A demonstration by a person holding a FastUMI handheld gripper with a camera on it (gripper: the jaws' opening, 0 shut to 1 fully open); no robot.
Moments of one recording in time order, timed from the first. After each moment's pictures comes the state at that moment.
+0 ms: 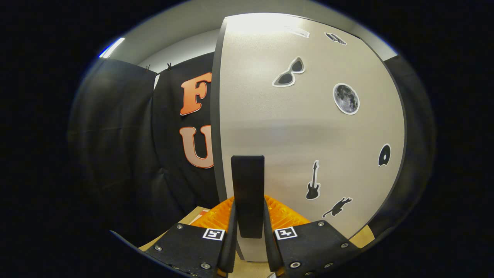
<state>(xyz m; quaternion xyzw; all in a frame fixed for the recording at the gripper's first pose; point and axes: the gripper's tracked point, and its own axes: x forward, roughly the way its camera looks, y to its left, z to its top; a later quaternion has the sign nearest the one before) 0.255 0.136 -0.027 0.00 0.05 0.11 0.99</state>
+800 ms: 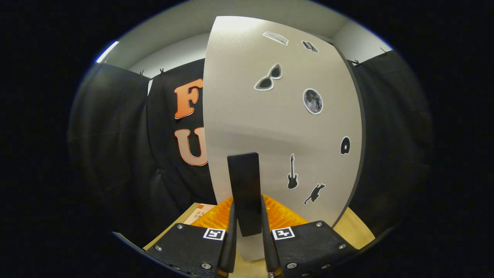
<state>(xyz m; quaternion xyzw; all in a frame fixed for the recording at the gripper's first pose) 0.155 0.076 -0.030 0.03 0.05 0.07 1.00</state>
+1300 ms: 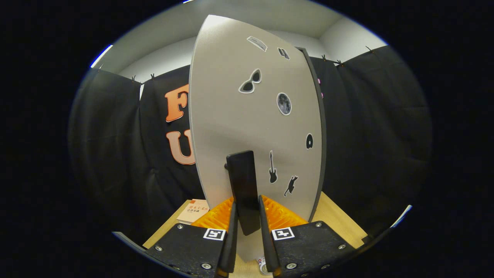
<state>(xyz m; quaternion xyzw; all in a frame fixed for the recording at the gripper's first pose) 0.084 0.010 -0.032 0.04 0.06 0.03 1.00</state>
